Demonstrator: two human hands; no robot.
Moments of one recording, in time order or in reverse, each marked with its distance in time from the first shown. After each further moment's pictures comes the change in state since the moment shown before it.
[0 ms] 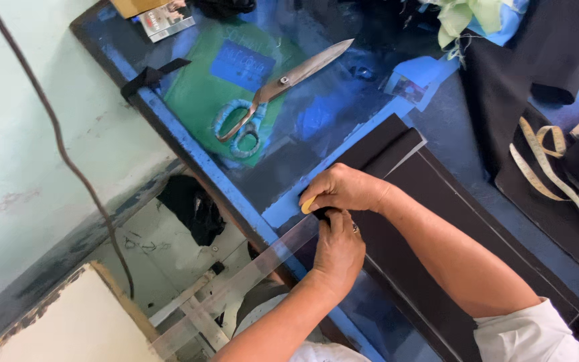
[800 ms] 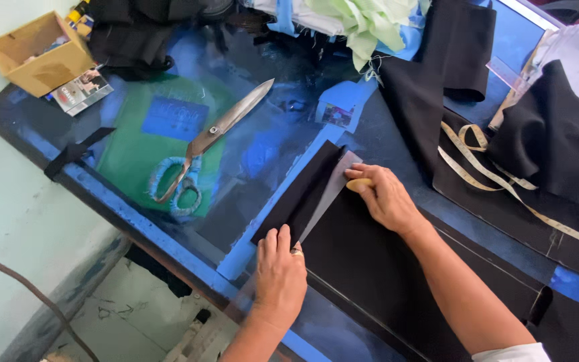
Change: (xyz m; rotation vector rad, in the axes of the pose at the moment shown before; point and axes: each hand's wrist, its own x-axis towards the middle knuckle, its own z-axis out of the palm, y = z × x) left_hand 0.049 -0.049 -0.044 -0.177 -0.276 0.044; right_hand -0.148 0.052 -0.044 -0.414 0.851 0.187
